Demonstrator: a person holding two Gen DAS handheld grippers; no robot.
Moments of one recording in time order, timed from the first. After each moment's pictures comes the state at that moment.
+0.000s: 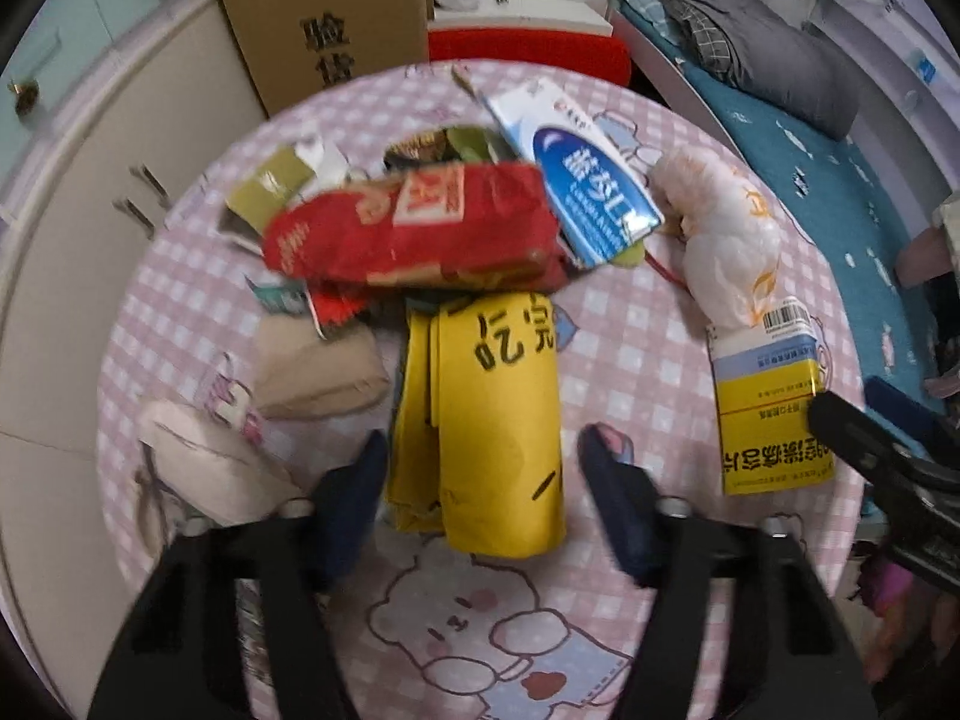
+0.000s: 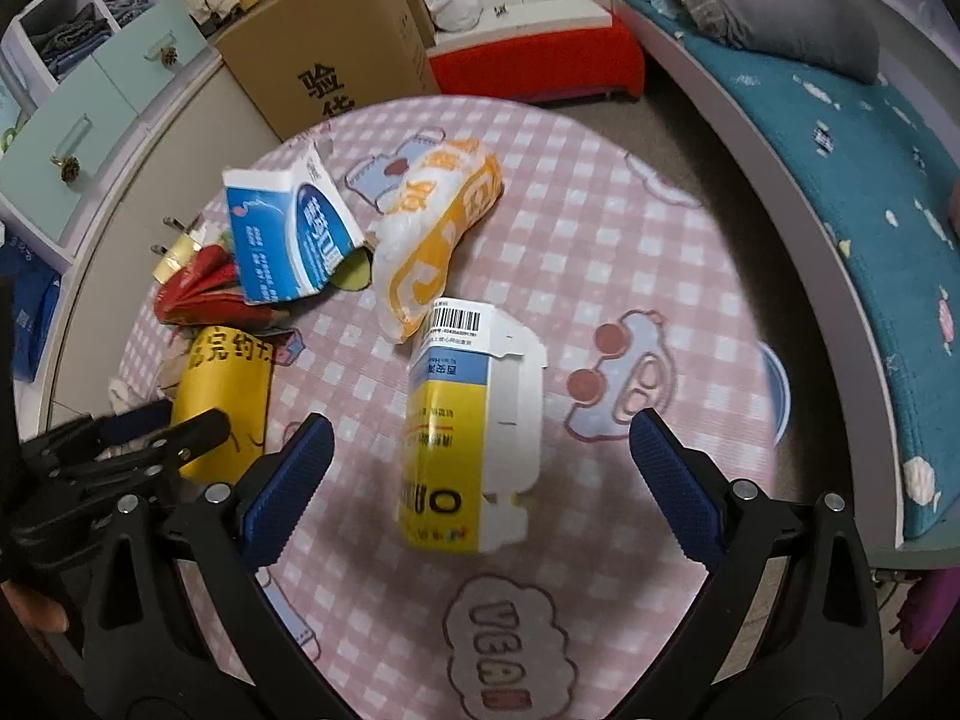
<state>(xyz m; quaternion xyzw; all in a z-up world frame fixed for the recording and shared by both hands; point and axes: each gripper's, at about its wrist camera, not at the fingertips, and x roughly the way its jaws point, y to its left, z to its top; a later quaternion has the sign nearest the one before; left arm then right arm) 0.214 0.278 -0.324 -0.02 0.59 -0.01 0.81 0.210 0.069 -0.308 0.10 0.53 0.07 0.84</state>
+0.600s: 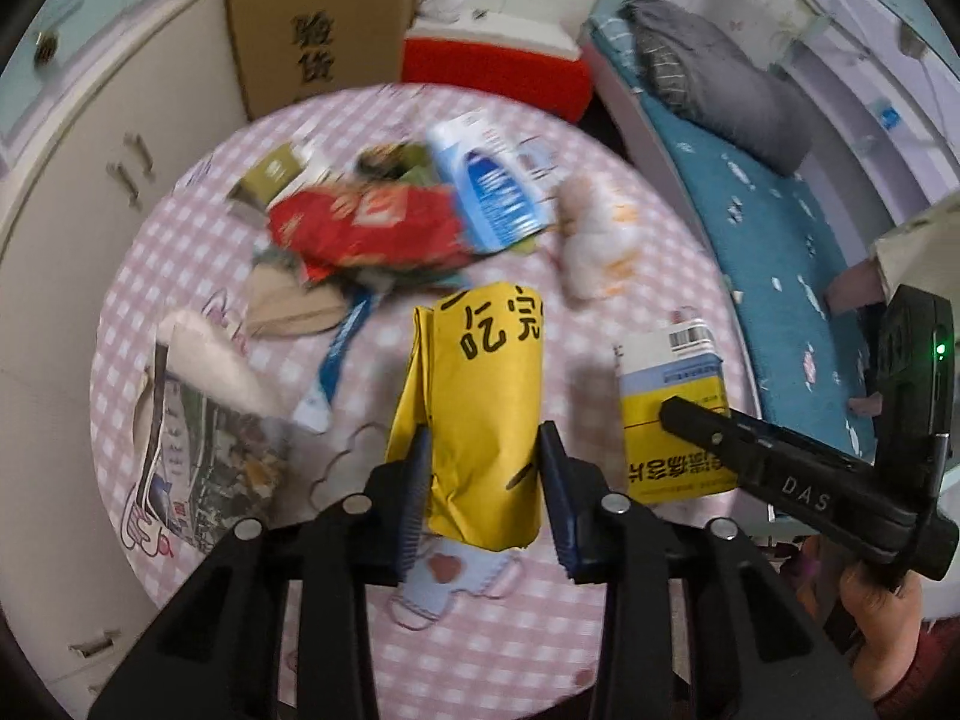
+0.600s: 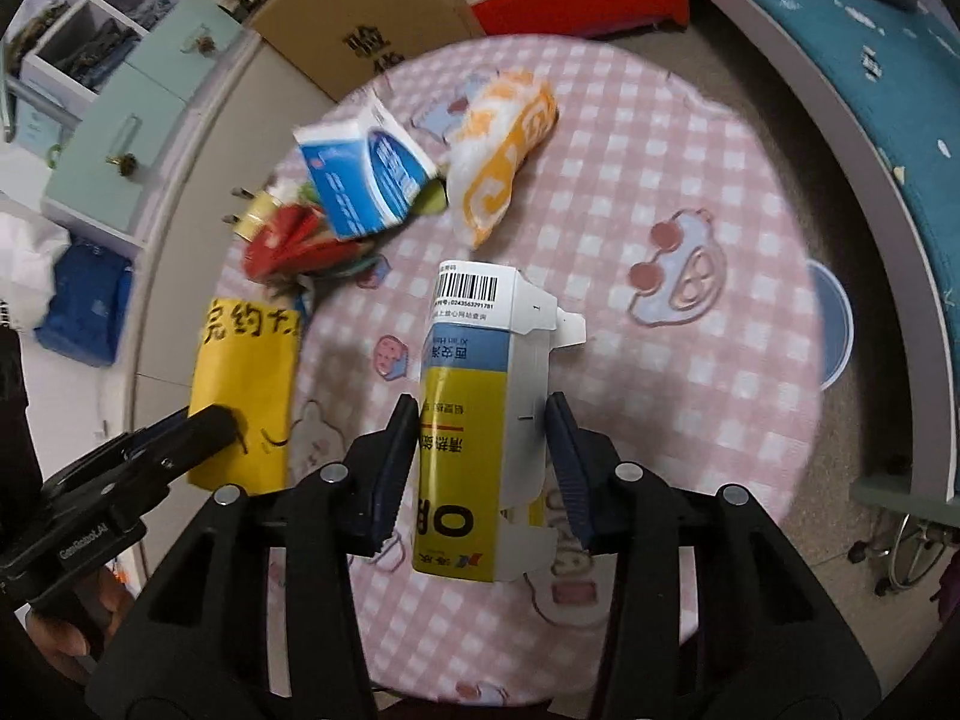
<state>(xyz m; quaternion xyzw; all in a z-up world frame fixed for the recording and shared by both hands) 0.161 0.255 -0.255 -0.08 0.56 -0.06 0.82 0.175 0.055 -0.280 0.17 0.57 0.15 0.79</state>
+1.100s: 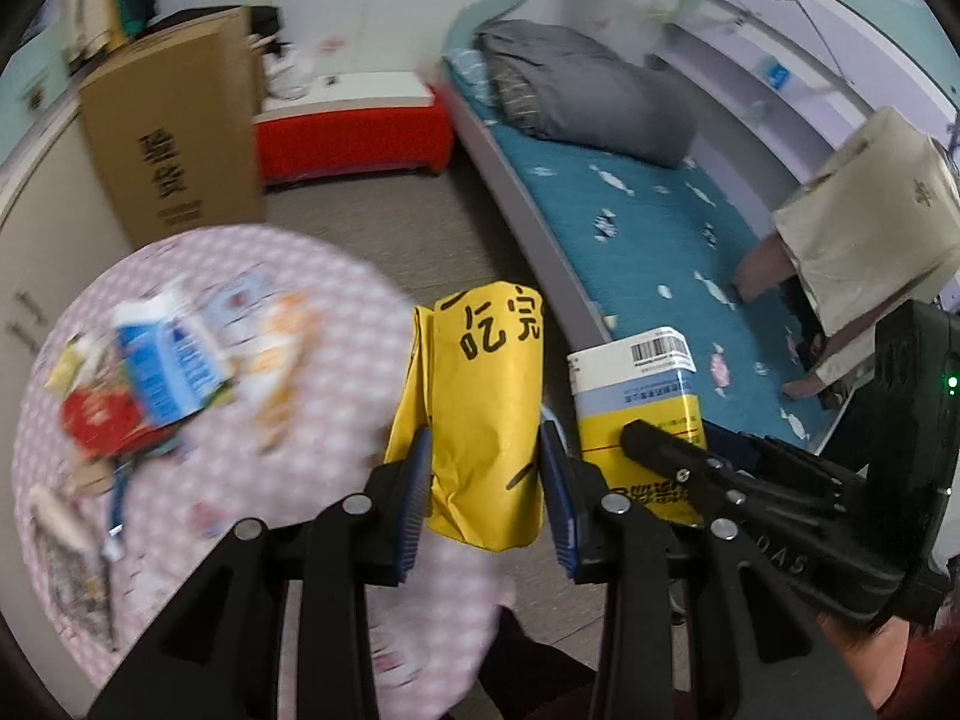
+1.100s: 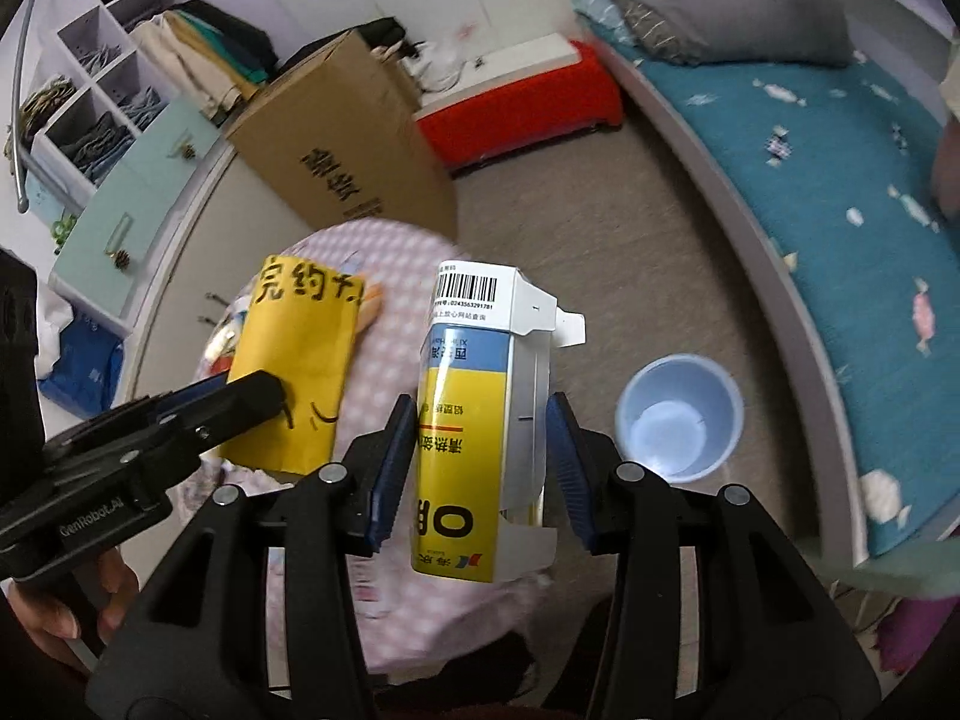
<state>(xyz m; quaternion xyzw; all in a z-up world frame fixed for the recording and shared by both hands) 0.207 0.041 -0.194 -0.04 0.51 -0.17 0.84 0.181 -0.131 -0.207 0.16 0.49 0.10 0.85</state>
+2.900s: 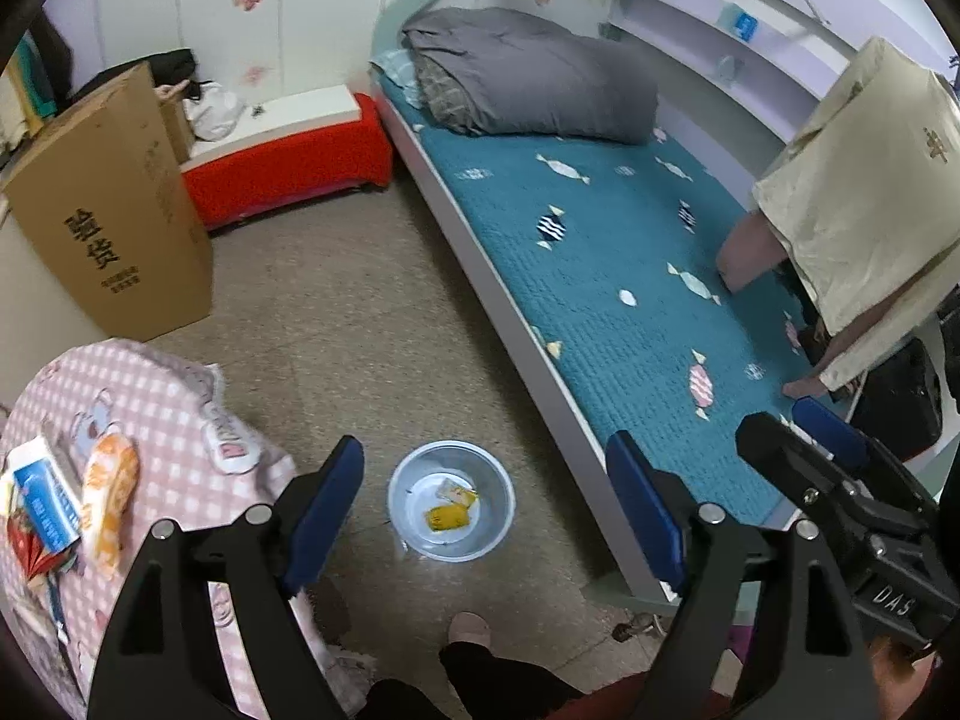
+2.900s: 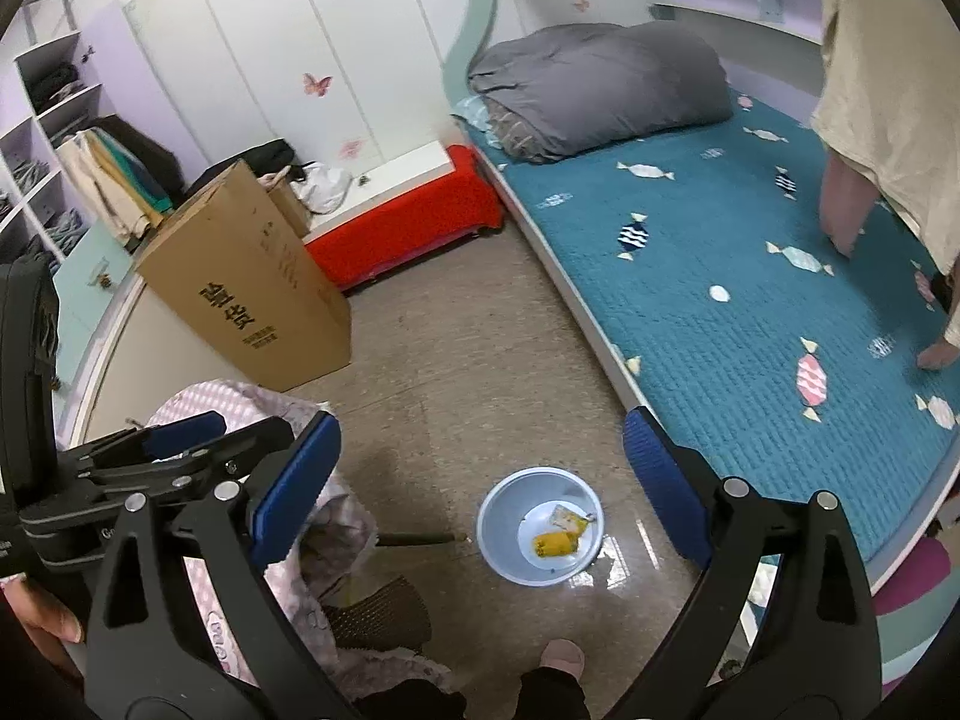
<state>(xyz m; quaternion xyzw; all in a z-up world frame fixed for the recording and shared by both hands) 0.283 -0.142 -0.199 0.01 0.50 -0.18 0.85 0.201 -0.326 -0.182 0.18 0.40 -0.01 0.90</state>
